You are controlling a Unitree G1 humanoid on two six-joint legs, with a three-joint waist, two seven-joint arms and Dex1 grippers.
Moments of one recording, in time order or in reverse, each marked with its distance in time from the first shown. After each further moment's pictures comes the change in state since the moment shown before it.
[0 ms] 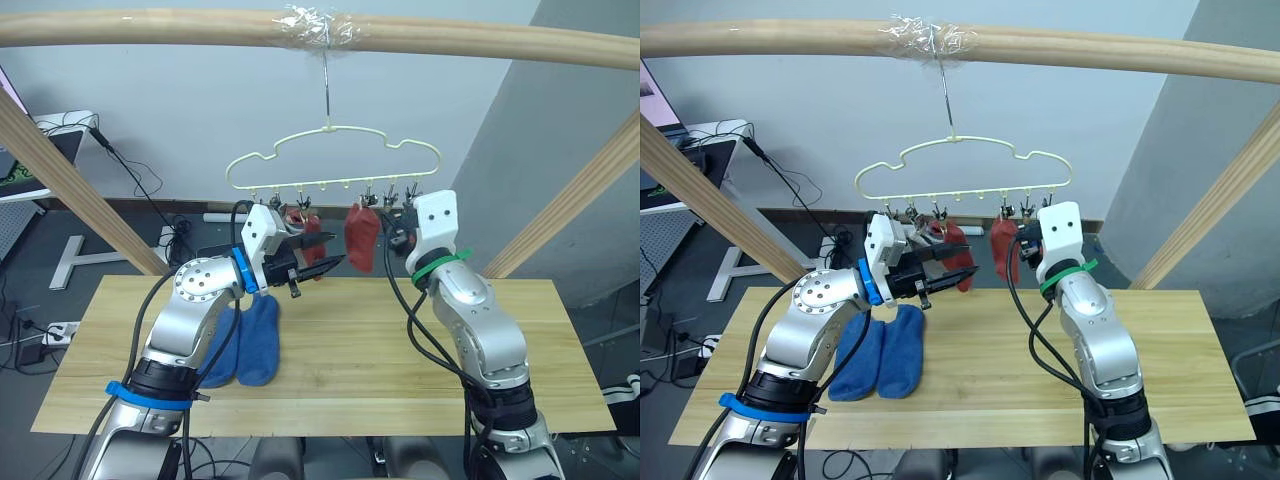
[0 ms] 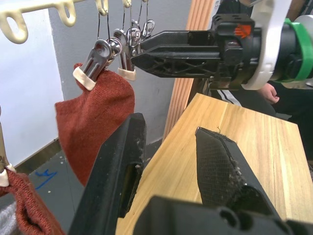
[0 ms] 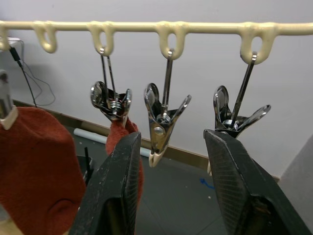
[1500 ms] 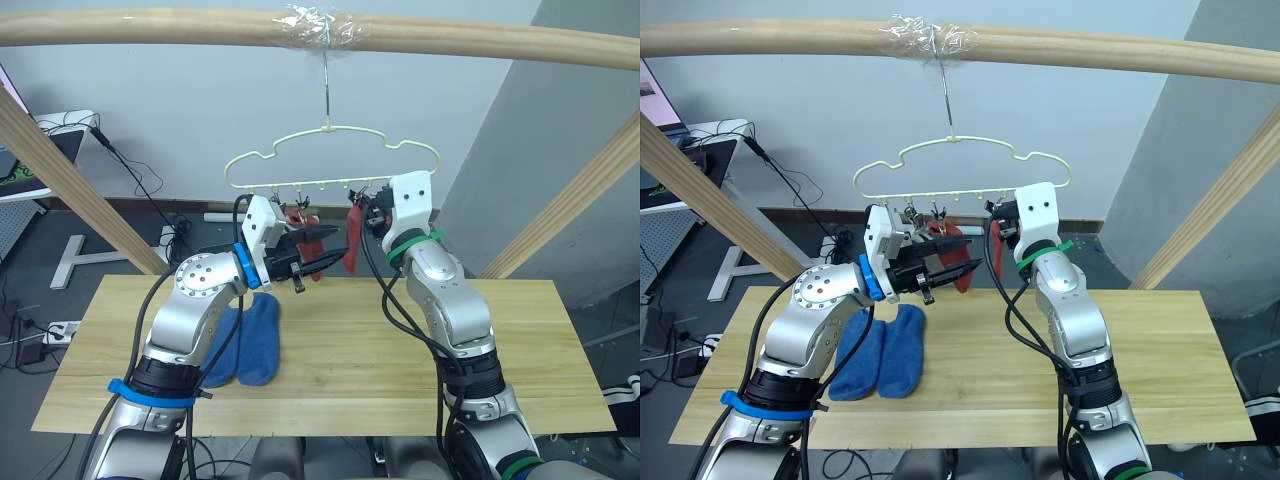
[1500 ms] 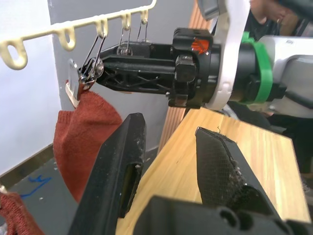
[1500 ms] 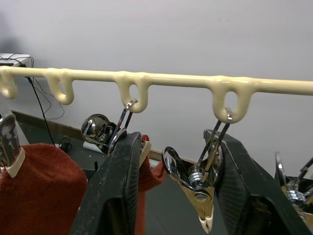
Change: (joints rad) left arm -0.017 -0.020 0.023 -0.051 -0.052 0.088 0.019; right arm -0.136 0.120 -0.014 0.187 -0.026 -0.085 -0.015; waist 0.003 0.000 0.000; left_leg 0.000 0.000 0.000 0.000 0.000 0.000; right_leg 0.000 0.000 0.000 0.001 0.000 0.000
